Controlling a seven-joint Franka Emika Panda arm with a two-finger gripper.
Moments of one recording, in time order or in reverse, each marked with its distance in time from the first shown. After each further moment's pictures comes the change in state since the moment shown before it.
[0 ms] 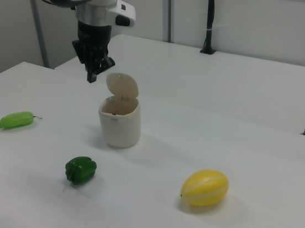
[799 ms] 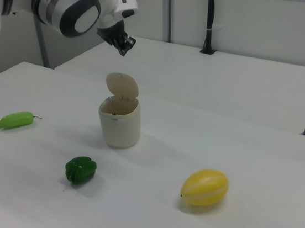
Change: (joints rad) arm 0.172 0.209 0.003 0.017 0.023 0.779 -0.067
